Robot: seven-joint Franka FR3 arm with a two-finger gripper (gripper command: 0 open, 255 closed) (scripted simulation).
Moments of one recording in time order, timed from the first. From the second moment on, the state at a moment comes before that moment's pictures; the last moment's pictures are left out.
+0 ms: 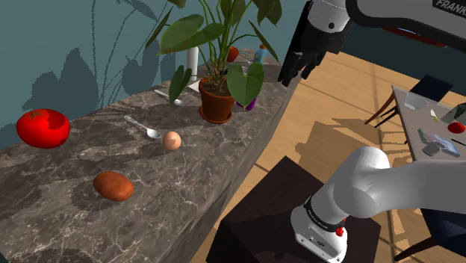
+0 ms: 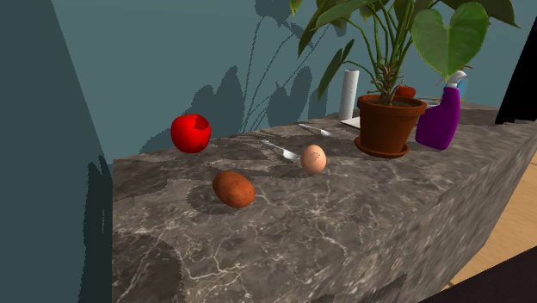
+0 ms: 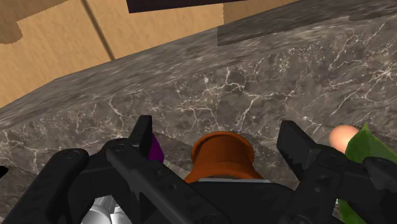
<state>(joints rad) 0.00 -0.82 0.00 -2.29 -0.12 1.56 0.16</state>
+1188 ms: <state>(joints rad) 0.12 -0.54 0.25 -2.32 0.00 1.87 0.36</state>
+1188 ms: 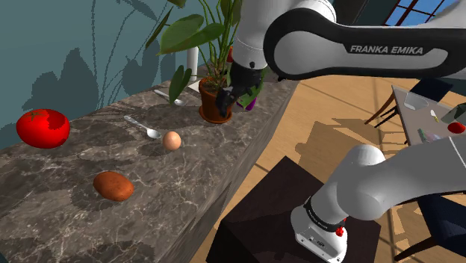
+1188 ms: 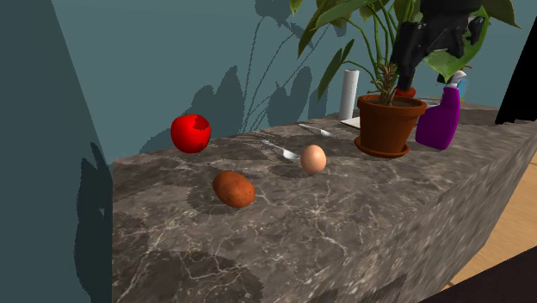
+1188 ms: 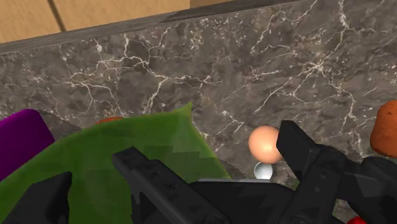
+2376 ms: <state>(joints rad) 0.20 0.02 0.51 -2.04 -0.16 2.11 0.65</state>
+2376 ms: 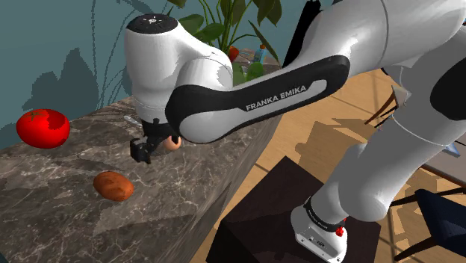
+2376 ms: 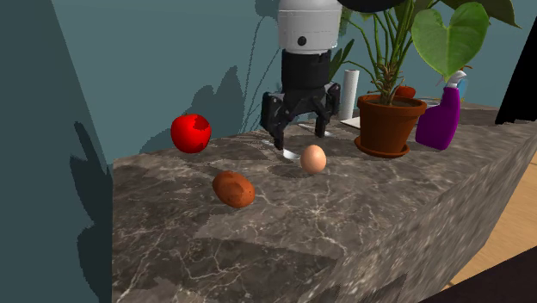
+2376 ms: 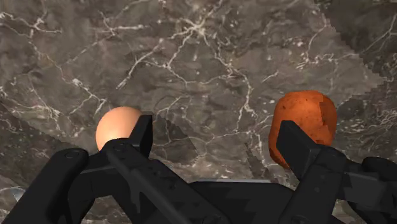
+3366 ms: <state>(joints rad) 0.36 0.43 0.52 -1.75 -0.40 2.15 0.83</state>
